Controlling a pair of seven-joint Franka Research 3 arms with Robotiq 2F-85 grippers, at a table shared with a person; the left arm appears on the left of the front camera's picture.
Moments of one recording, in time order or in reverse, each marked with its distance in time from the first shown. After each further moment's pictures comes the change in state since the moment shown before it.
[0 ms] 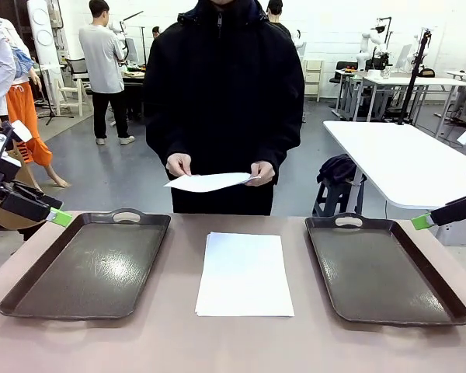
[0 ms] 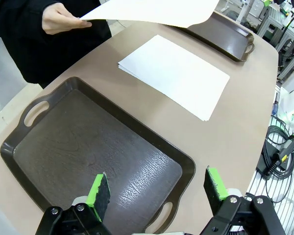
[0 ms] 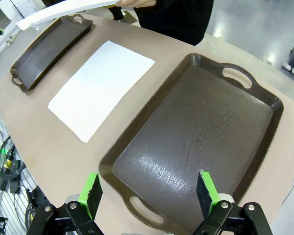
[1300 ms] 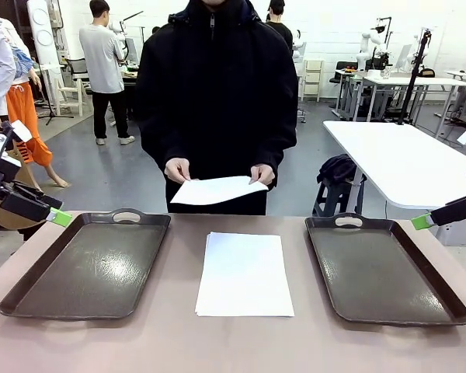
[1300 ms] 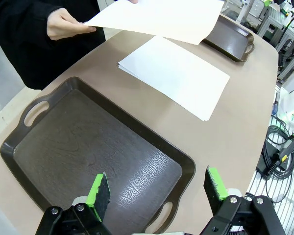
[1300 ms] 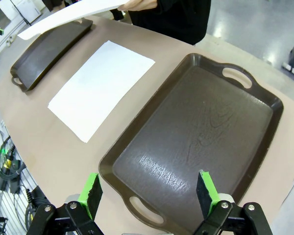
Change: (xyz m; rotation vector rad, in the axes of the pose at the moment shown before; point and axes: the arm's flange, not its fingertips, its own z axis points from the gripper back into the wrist) left arm 0.000 0.000 0.000 0.000 0.000 0.000; right arm 0.000 0.000 0.000 0.000 0.000 0.000
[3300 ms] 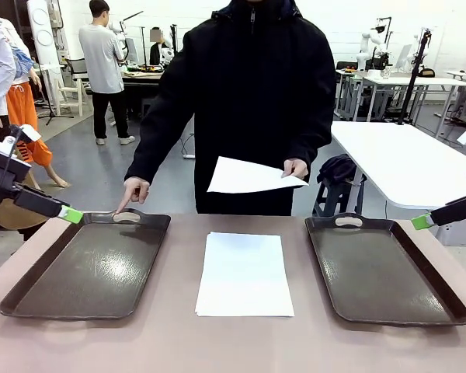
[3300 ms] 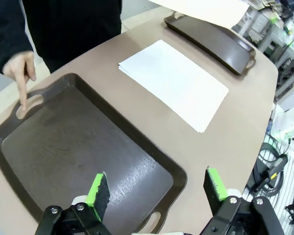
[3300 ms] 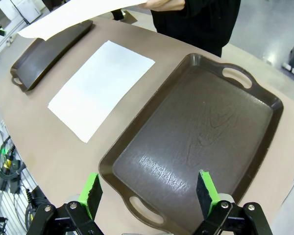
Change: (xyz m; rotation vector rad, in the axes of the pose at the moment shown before) left arm 0.003 0.003 -0.017 -0.026 -0.028 0.128; right arm 0.000 0.000 0.000 0.000 0.000 0.000
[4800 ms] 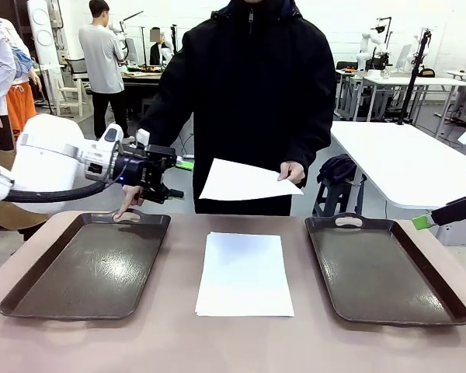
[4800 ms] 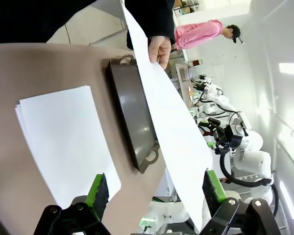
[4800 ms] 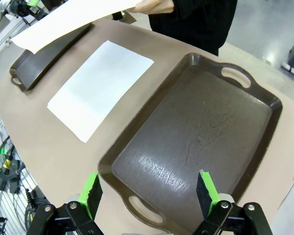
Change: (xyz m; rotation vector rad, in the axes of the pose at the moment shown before) left arm 0.129 0.051 -0.212 -0.559 -0.036 0.764; right arm 0.000 0.000 0.001 -0.004 0.001 0.000
